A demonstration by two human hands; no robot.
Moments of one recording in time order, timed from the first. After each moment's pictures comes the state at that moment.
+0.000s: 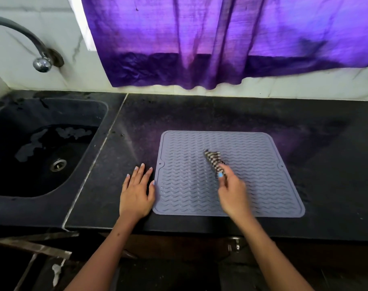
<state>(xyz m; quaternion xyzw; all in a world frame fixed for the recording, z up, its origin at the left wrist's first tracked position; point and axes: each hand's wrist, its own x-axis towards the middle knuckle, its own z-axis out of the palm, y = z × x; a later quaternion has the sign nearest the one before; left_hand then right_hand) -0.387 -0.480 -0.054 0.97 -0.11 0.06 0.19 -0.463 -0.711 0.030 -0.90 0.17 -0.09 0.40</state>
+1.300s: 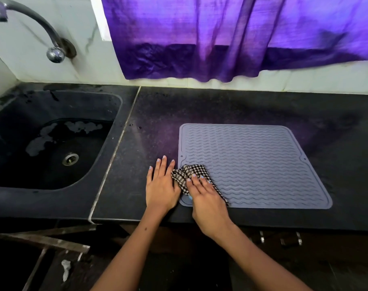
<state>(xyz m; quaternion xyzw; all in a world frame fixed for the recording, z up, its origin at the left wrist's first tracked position) -0.386 -0.478 -0.053 0.98 -0.13 0.03 0.16 -0.465 -0.601 -0.024 -0.99 -0.04 -0.01 0.11</state>
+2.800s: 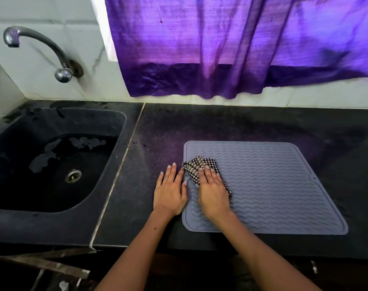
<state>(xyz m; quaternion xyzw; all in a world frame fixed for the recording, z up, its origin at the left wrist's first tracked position) -0.342 -0.489 -0.049 0.97 -0.17 0.02 0.15 -0.378 -0.618 -0.033 -0.99 0.04 -0.05 0.11</state>
